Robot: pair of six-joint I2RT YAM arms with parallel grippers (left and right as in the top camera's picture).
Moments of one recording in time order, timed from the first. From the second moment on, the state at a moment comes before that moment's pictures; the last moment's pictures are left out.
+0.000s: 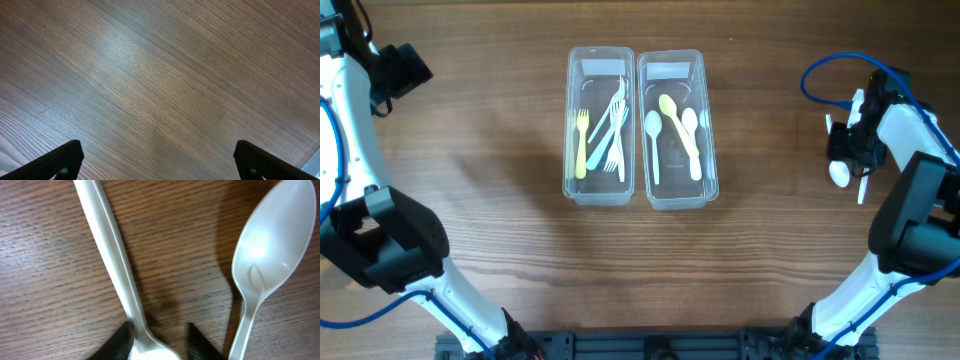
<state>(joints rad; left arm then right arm) 0.37 2.02 2.03 -1.20 -0.09 -0.26 -0.32 2.00 1.32 -0.73 0.09 -0.08</state>
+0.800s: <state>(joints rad) 0.37 2.02 2.03 -1.20 -0.09 -0.26 -0.20 1.99 1.67 -0.93 0.02 -0.04</state>
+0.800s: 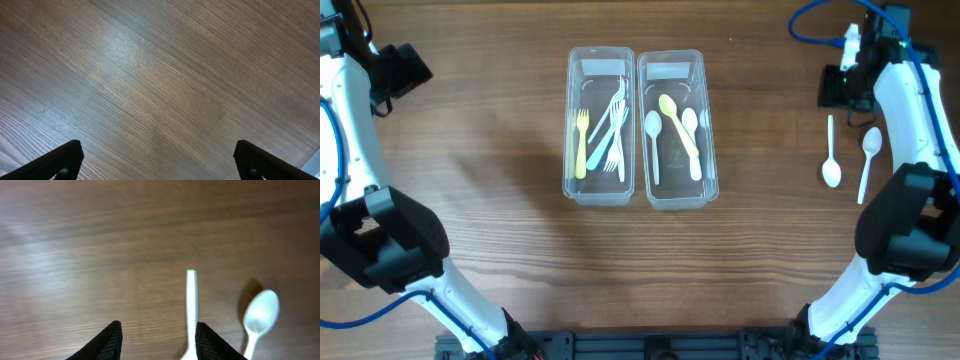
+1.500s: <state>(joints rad) 0.37 2.02 2.03 -1.20 -0.09 -0.26 -0.27 1.98 1.24 -0.63 0.06 -0.08</state>
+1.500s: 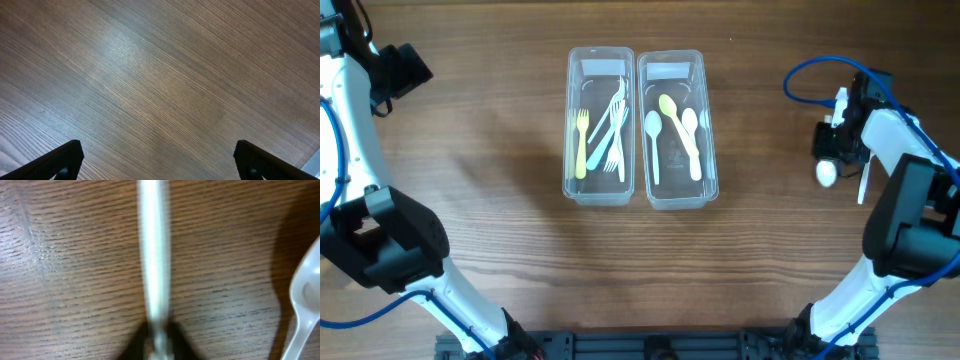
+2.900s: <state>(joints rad) 0.37 2.02 2.03 -1.20 -0.09 -0.26 0.34 2.00 1.90 -1.00 -0.02 0.00</state>
